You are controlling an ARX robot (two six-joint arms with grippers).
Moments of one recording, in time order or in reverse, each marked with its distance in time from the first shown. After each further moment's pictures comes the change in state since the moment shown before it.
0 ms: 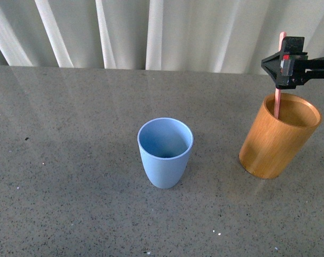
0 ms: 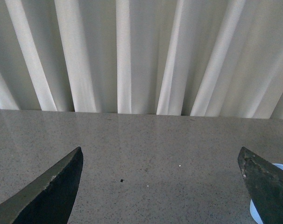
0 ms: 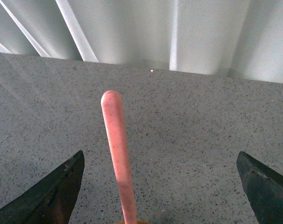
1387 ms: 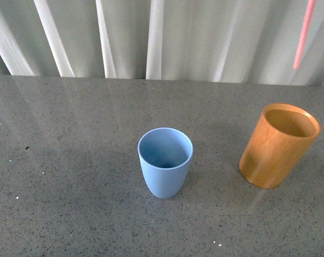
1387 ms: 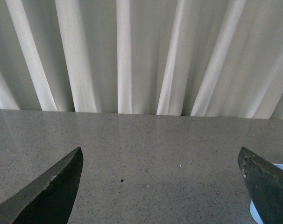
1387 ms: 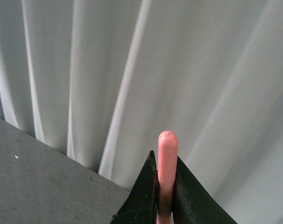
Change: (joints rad) left arm 0.000 0.000 0.000 0.000 0.000 0.000; right arm 0.183 -0.435 0.059 -0.021 0.085 -0.245
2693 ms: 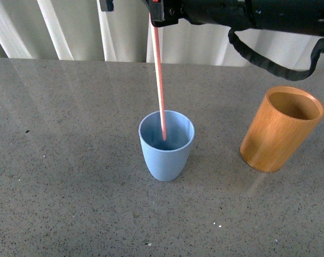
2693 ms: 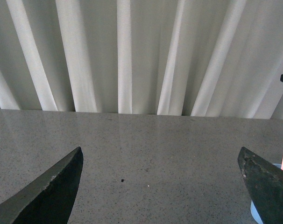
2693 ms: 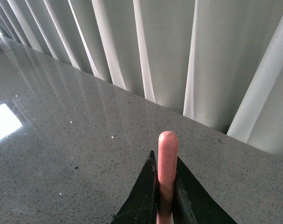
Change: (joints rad) left arm 0.000 0.000 0.000 0.000 0.000 0.000; right arm 0.284 0.382 0.059 0.110 -0.021 0.288
